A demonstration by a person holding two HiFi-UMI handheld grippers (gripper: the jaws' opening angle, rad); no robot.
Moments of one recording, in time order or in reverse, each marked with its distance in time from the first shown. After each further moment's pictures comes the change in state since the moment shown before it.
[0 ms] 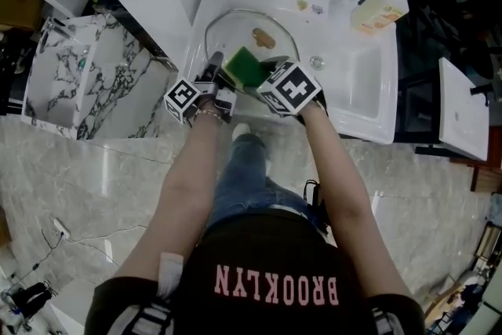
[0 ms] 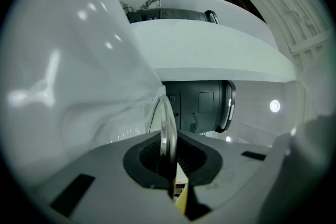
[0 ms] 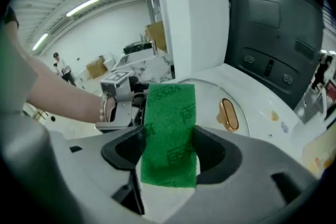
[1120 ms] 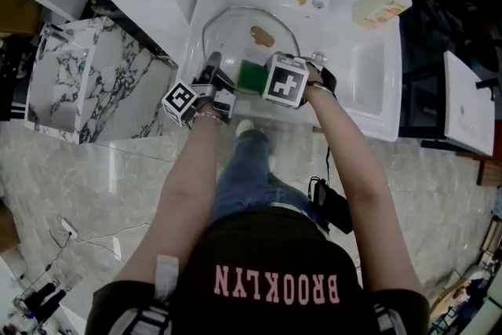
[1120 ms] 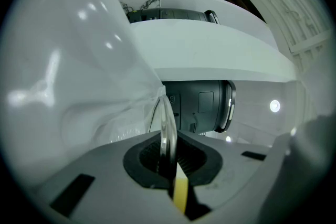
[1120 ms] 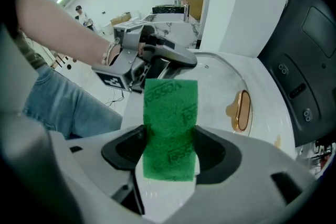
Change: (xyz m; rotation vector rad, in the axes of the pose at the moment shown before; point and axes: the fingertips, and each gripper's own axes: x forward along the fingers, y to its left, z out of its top) left arm 0.000 0.000 0.000 -0.003 0.002 -0.001; right arm 0.024 -0.014 -0.054 -0.428 0.340 0.102
